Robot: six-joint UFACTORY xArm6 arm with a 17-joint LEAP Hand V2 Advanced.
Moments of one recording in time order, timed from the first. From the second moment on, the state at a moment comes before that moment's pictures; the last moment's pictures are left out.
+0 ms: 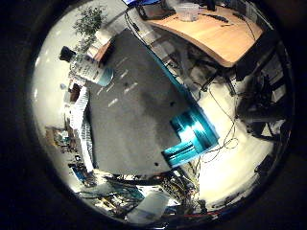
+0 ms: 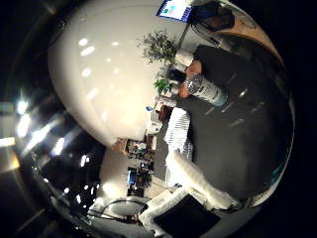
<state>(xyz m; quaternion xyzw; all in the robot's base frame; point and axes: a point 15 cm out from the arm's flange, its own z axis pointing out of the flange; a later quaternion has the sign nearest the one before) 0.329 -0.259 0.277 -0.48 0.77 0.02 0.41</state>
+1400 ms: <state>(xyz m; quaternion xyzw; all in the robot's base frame) 0.466 -0.270 0.250 -0.53 0.72 0.07 0.45</state>
